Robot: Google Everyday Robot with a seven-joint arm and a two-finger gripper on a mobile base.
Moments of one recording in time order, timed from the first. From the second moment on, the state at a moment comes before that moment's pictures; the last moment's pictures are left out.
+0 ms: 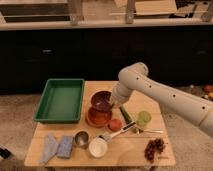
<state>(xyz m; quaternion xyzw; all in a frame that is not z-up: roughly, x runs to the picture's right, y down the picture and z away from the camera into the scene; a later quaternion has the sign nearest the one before) 0.056 0.092 0.776 -0.19 -0.27 -0.43 0.84</state>
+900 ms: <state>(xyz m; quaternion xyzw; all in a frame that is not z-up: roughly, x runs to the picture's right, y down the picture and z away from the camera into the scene) 0.048 0.108 0.793 -0.22 -0.33 -0.45 0.80</state>
